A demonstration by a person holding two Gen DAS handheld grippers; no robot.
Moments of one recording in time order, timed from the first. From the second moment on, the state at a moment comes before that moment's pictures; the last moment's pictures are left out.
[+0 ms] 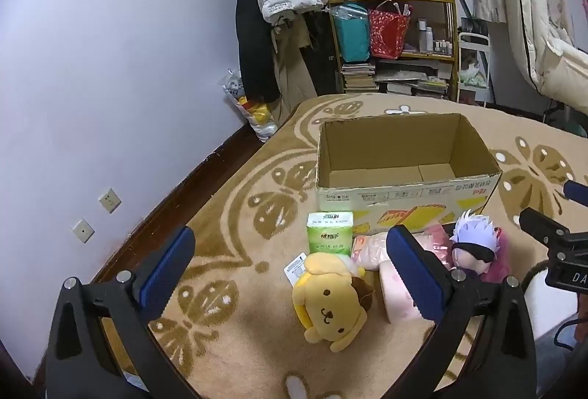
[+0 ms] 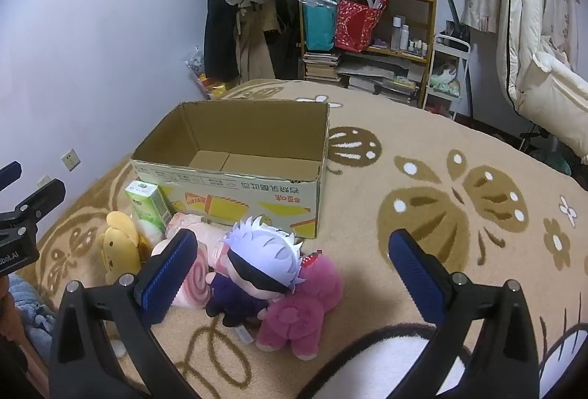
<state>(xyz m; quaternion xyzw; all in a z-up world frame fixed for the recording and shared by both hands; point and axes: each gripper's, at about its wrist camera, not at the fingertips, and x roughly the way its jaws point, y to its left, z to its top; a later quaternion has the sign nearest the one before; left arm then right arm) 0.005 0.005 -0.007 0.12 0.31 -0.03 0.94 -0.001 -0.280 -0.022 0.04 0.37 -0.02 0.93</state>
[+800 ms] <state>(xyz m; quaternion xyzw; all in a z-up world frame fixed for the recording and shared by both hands) 0.006 0.001 -0.008 0.13 0.32 -0.03 0.94 -0.001 -0.279 -0.023 0.04 0.37 -0.02 0.93</state>
